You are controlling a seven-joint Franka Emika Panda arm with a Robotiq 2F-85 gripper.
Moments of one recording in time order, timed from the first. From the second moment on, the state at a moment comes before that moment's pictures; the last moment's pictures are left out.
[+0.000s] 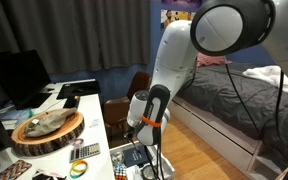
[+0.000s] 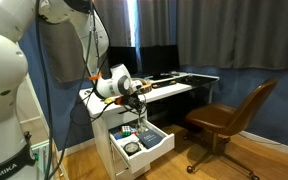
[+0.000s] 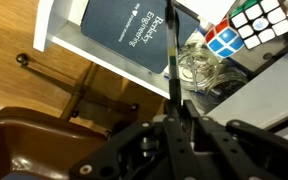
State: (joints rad) arm 0.73 0.73 -0.26 -2.14 -0.11 3.26 0.21
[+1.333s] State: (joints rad) arm 1.21 0.58 -0.61 -2.15 -0.01 3.24 0.13
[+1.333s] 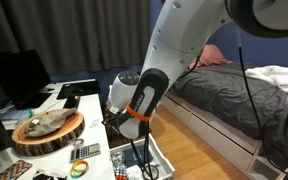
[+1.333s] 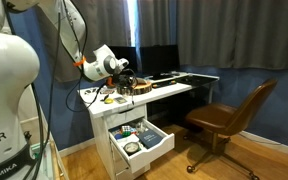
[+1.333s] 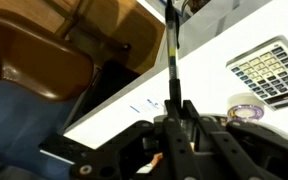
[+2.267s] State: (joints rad) arm 1.15 0.41 -0.39 -2.15 -0.05 3.04 0.07
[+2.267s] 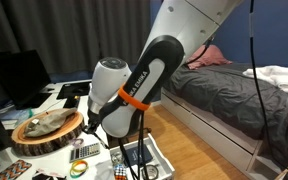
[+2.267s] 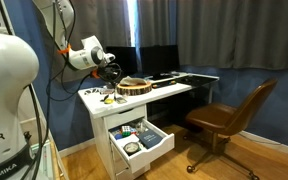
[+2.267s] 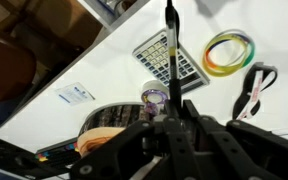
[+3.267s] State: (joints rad) arm 0.85 0.43 -0.08 -2.10 -0.08 2.98 0.02
